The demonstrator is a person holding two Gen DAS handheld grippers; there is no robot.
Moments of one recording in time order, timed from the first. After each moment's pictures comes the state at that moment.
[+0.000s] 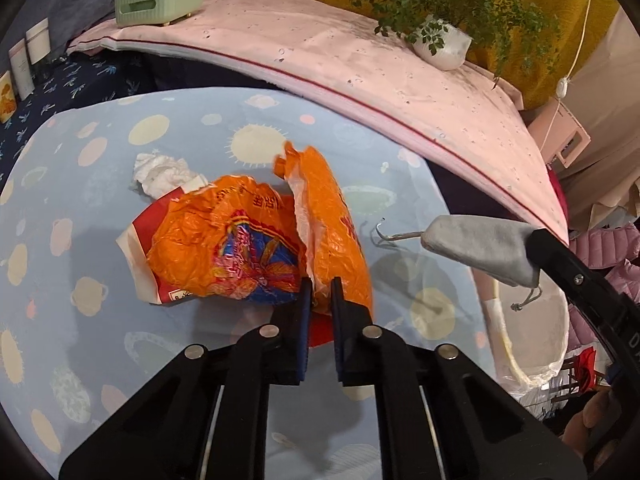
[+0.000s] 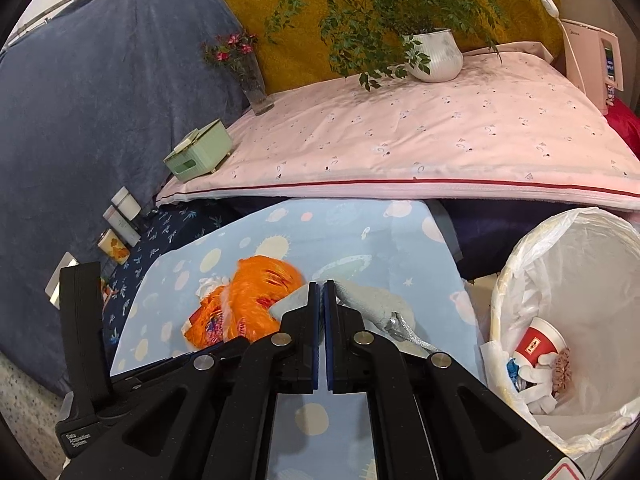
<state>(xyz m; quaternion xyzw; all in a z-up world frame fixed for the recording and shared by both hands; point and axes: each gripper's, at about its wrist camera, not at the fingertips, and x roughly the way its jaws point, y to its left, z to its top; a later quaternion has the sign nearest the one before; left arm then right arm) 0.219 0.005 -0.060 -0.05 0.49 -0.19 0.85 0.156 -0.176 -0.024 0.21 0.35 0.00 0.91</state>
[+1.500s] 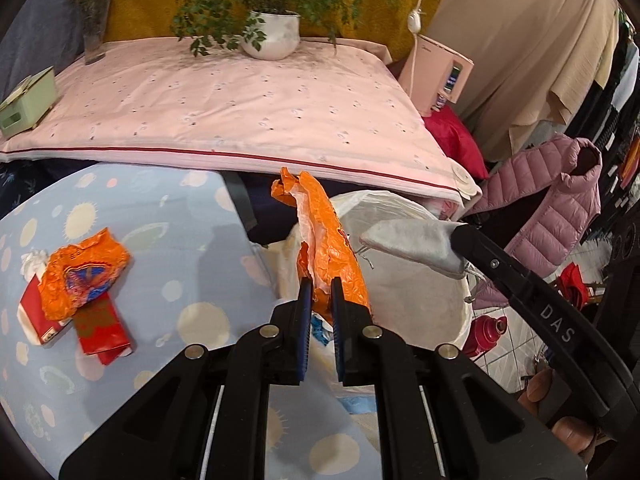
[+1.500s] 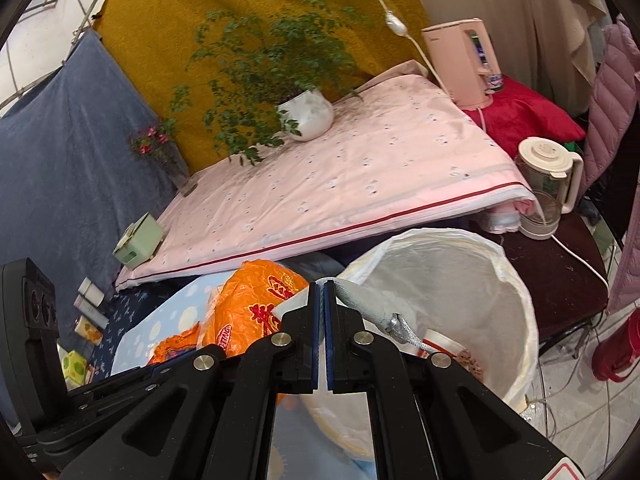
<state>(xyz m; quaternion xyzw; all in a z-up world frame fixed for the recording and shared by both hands) 0.136 -0.182 0.000 0.05 0.45 -0.35 0.82 0.047 -0.340 -0.012 0.29 0.28 -0.13 0.91</state>
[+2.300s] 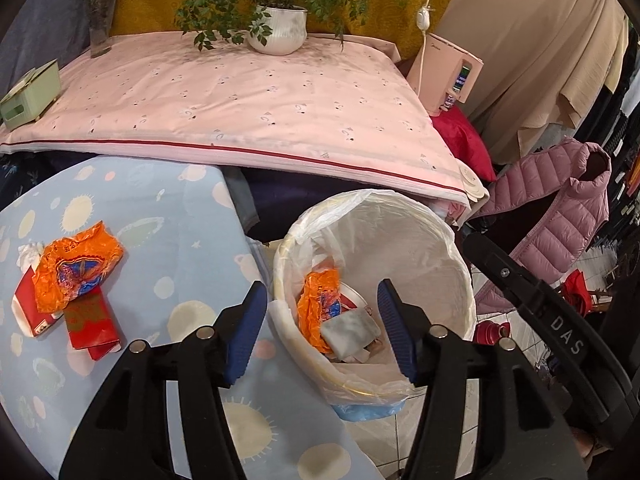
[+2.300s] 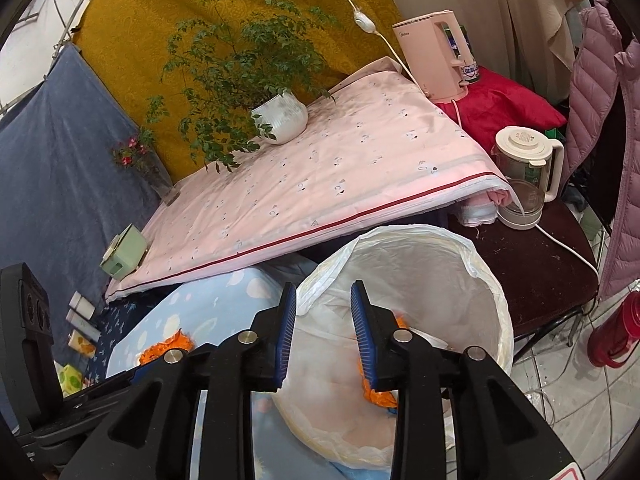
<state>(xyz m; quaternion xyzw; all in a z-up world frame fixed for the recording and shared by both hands) 0.140 -0.188 -0.008 0.04 0.46 -0.32 0.83 0.043 -0.354 -0.022 0.30 0.28 -0.15 0.90</state>
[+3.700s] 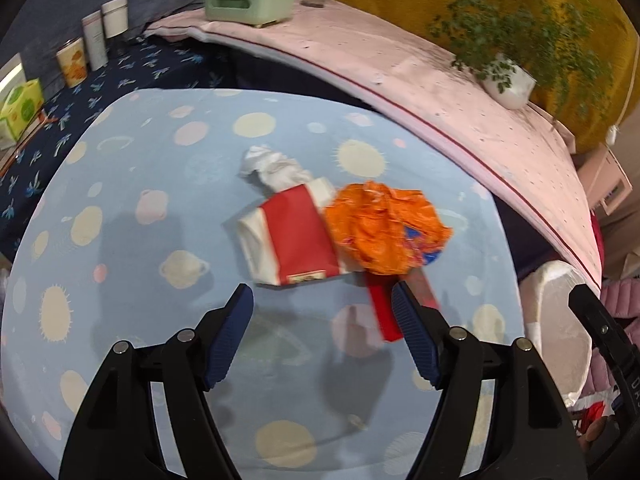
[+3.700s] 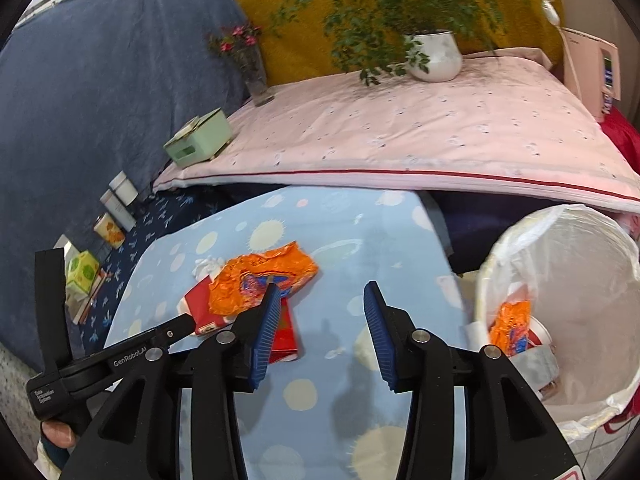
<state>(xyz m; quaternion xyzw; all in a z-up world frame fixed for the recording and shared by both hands) 0.211 0.072 -0.058 -0.08 0.49 -0.07 0.87 0.147 -0.158 -0.031 0.18 0.37 0.01 0.91</state>
